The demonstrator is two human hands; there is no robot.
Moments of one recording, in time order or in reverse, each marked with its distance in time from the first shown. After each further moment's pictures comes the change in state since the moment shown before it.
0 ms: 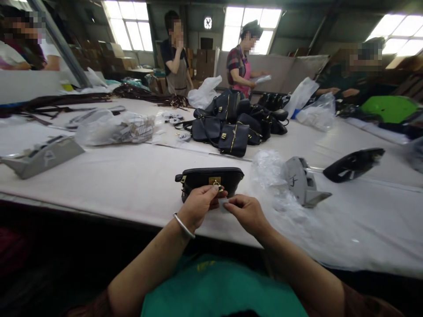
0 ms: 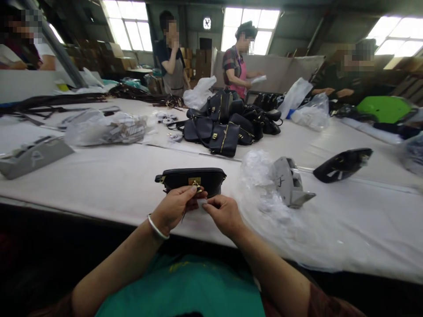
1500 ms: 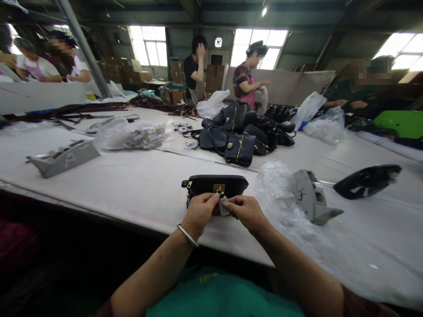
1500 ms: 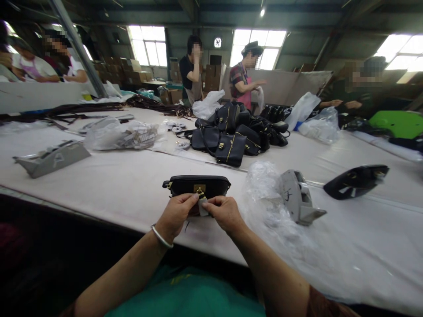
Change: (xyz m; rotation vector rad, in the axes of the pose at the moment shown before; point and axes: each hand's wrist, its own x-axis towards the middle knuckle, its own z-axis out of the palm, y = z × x) left_hand 0.003 -0.006 -0.004 -0.010 0.124 0.167; right_hand 0.031 -0.016 0.007 0.226 -0.090 0.164
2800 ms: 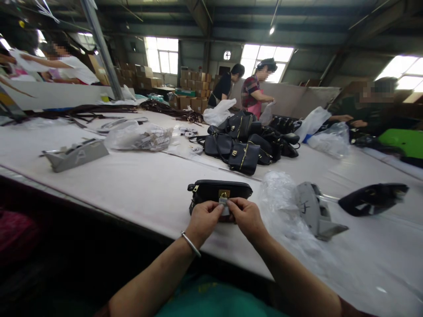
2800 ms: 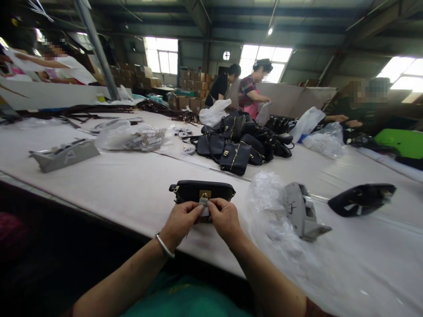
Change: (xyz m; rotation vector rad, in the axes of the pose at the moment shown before) left_hand -0.003 -0.010 -0.011 0.217 0.016 0.132; right_hand 0.004 -0.006 0.018 -0.087 0.096 -0.111
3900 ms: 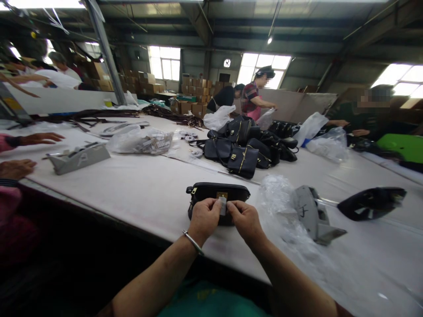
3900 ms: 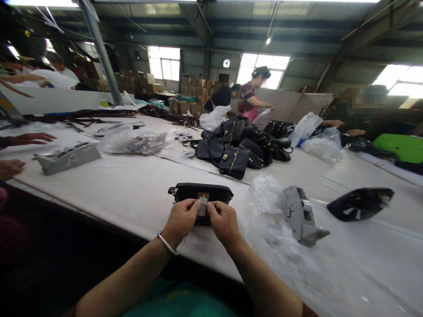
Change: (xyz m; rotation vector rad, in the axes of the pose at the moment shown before) left_hand 0.007 0.009 0.005 0.344 0.163 0.185; right_hand -0.001 0.001 -0.005 -0.126 0.041 -0.150
